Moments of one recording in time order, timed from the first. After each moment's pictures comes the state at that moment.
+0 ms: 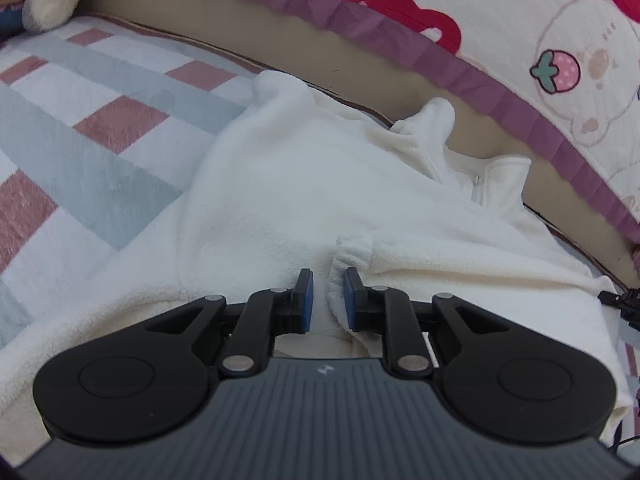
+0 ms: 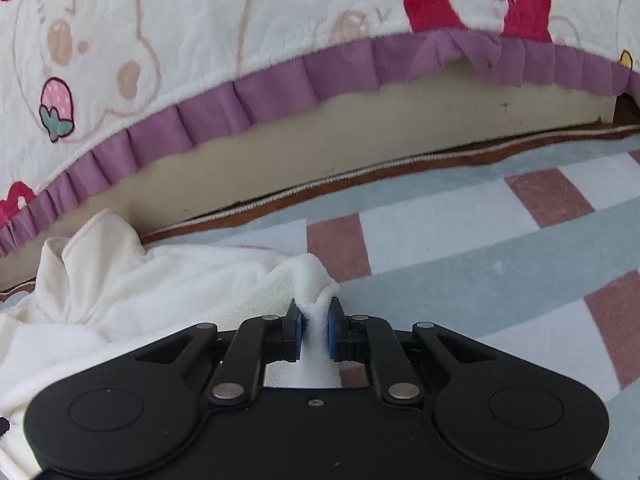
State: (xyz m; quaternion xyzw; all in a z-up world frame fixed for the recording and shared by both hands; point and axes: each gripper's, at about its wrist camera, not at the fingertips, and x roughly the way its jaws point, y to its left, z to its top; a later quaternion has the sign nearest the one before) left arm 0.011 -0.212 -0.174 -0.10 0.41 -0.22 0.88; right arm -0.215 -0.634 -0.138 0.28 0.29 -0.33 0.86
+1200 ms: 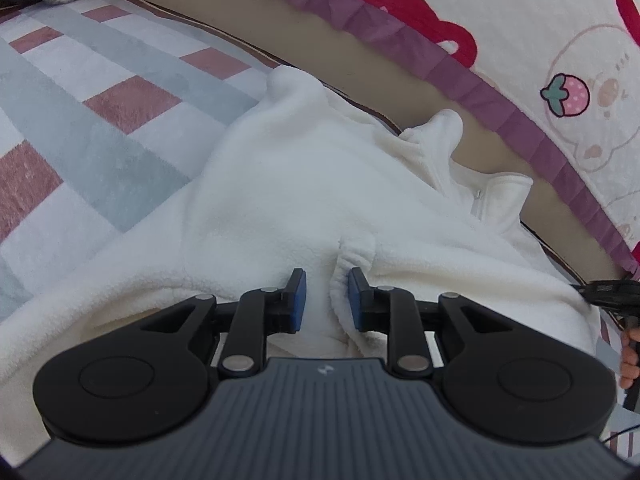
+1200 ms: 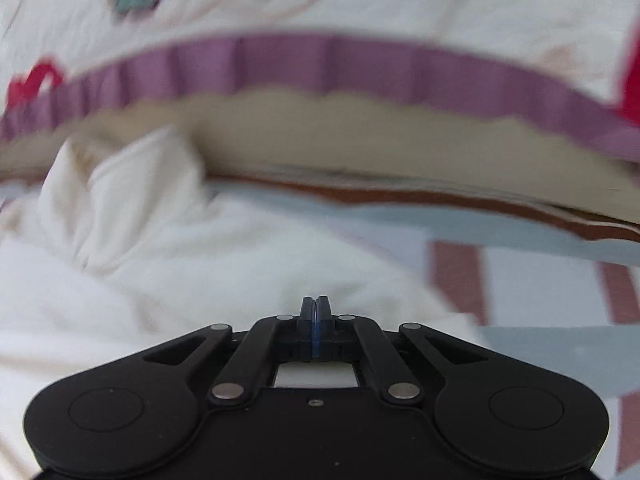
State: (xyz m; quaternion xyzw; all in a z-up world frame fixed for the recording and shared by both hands) left arm 0.011 -0.206 -0.176 -0.14 0.42 -0.21 0.87; right arm -0.131 -0.618 -0.126 0.19 0.40 -0.27 0.85
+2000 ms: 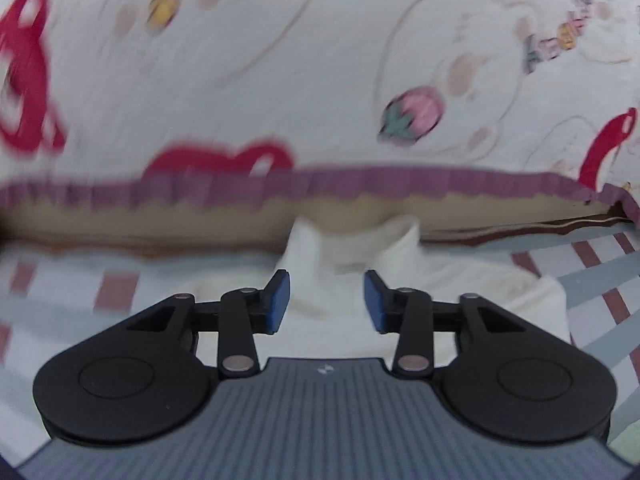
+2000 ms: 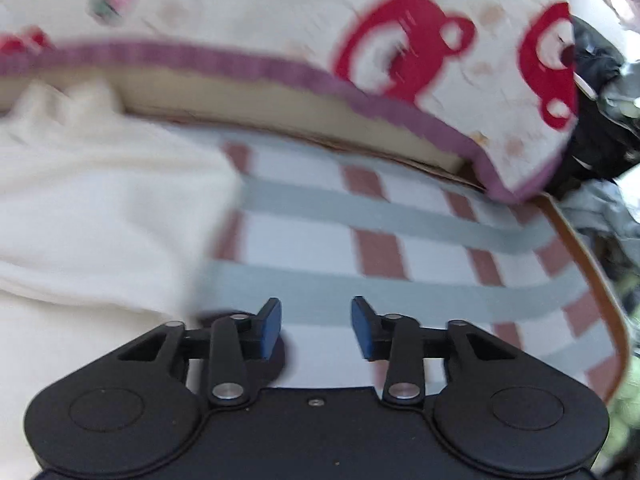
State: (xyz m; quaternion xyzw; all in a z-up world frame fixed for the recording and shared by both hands) left arm 0.046 -0.335 0.002 0.11 0.34 -0.35 0.87; right arm -0.329 -0.487 -0.032 0.10 0.43 -0.39 0.81
